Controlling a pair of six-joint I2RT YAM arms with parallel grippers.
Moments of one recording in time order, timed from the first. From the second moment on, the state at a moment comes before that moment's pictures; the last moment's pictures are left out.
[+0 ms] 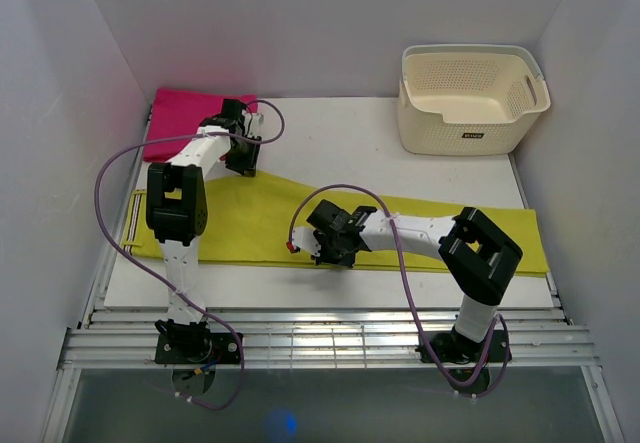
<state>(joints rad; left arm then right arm) -0.16 2.15 1.74 -0.69 0.06 0.07 1.00 1.77 1.10 -0.56 -0.09 -0.53</state>
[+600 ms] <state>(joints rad) -0.16 2.20 1.83 -0.73 0.03 0.07 1.01 1.76 1.10 -0.56 -0.09 -0.54</state>
